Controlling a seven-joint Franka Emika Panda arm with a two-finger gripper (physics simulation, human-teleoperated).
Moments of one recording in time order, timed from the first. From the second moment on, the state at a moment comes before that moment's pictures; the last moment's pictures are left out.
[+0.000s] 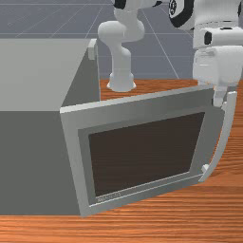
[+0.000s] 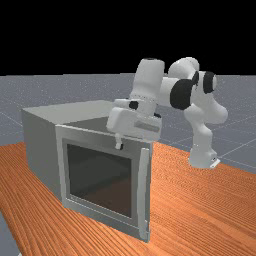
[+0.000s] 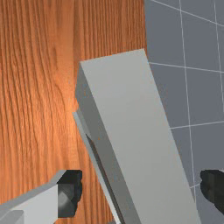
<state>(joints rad) 0.23 0.67 0.06 -1.13 -0.13 2.14 -0.41</state>
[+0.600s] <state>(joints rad) 0.25 0.29 0.05 -1.79 -0.22 2.51 -0.31</state>
